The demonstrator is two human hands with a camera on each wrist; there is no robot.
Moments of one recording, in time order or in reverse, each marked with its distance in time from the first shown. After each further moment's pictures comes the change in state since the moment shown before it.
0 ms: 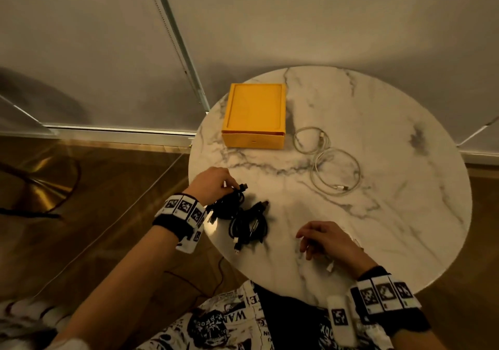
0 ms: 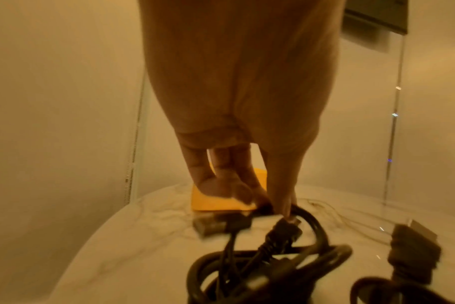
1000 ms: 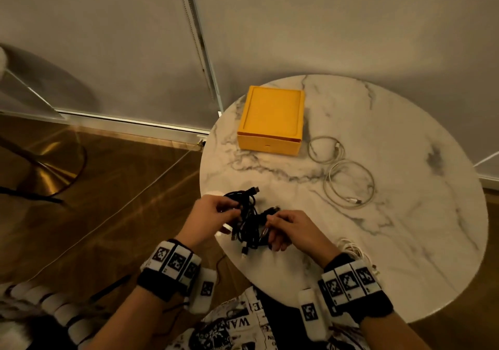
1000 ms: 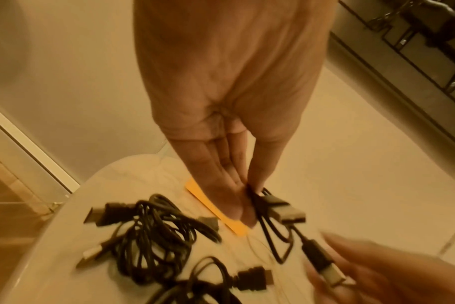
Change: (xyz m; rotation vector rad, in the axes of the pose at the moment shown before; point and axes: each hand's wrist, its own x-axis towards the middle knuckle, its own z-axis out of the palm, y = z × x) left_hand -0.087 0.027 0.014 -0.880 0.192 -0.310; right_hand 0.025 -0.051 0.073 -0.196 -0.122 -0.185
